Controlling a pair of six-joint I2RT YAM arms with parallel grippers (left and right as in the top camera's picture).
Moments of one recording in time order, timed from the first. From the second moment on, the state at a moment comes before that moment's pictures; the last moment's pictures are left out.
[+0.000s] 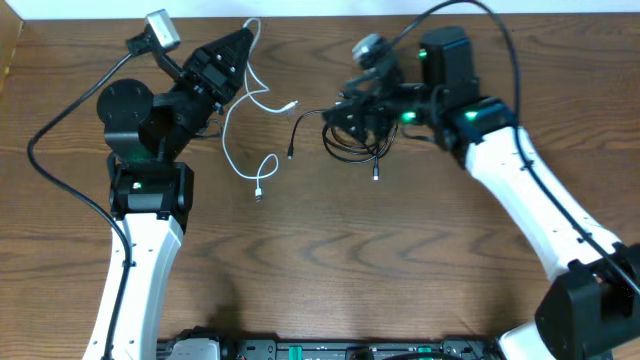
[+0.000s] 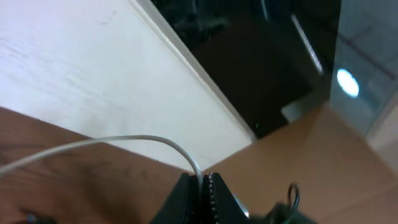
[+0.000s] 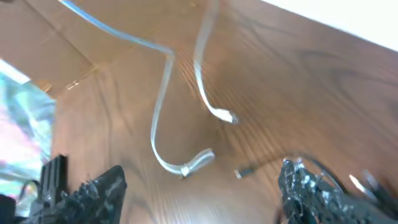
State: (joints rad) left arm 0.00 1.25 1.03 0.30 0.59 -1.07; right arm 0.40 1.69 1.39 -0.27 -0.79 -0.02
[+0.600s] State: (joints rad) left arm 0.00 1.25 1.03 0.30 0.56 -1.57; right arm 0.57 1.75 1.39 0.12 -0.72 0.07
